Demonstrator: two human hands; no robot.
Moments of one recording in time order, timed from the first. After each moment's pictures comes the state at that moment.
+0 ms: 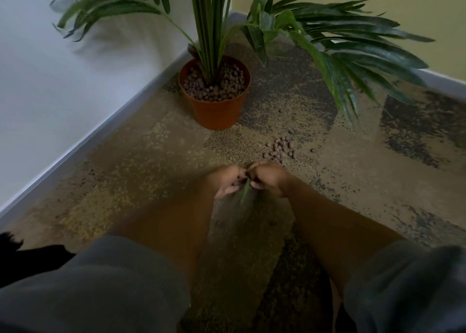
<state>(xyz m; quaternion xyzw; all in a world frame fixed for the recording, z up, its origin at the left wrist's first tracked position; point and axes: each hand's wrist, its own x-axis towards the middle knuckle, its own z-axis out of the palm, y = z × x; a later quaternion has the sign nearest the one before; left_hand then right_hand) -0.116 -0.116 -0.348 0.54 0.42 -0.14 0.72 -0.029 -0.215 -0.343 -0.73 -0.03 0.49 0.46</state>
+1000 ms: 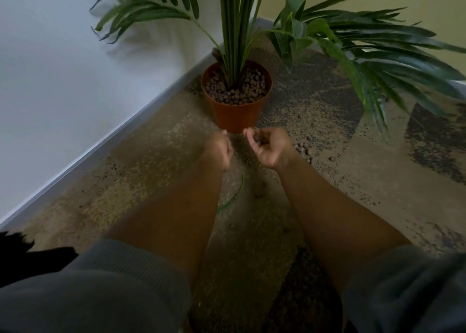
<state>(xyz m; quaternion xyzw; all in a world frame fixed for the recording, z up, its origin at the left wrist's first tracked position) -0.105 -0.057 -0.300 0.28 0.55 0.17 0.77 -0.019 -0.147 -0.289 -0.39 0.19 0.49 0.76</state>
